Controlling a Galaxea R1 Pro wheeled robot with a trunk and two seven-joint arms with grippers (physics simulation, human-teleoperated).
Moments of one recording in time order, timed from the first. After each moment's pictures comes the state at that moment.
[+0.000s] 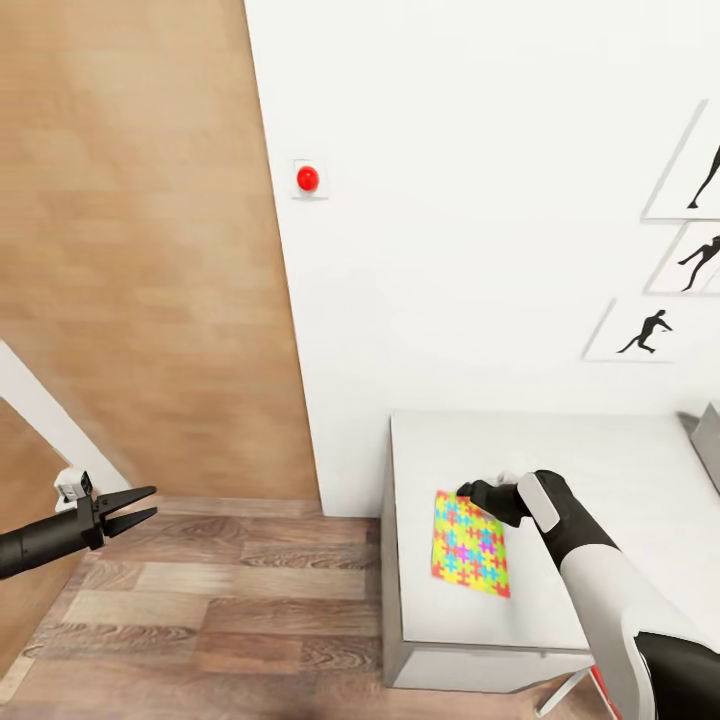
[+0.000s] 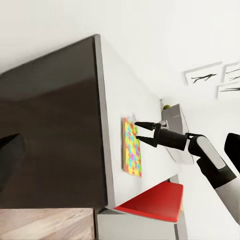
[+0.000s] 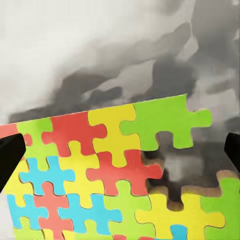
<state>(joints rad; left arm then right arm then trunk) -0.41 0.57 0.25 -1.08 0.70 1.03 -1.10 -0.87 -0.09 -0.15 -0.58 -0.49 0.79 -0.11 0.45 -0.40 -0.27</state>
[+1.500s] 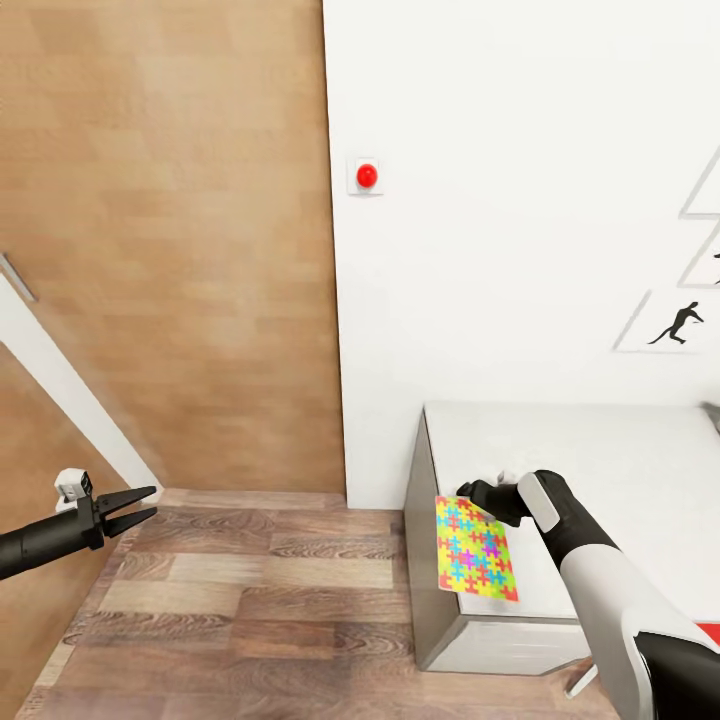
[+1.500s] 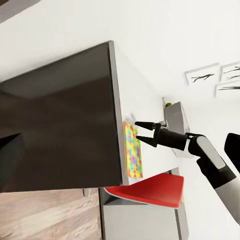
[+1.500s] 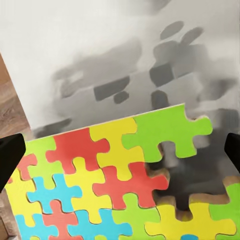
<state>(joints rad) -0.41 0.57 0.25 -1.08 0.70 1.03 -1.10 -0.87 -0.09 -0.15 -0.58 -0.50 0.79 -0.11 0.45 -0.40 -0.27</state>
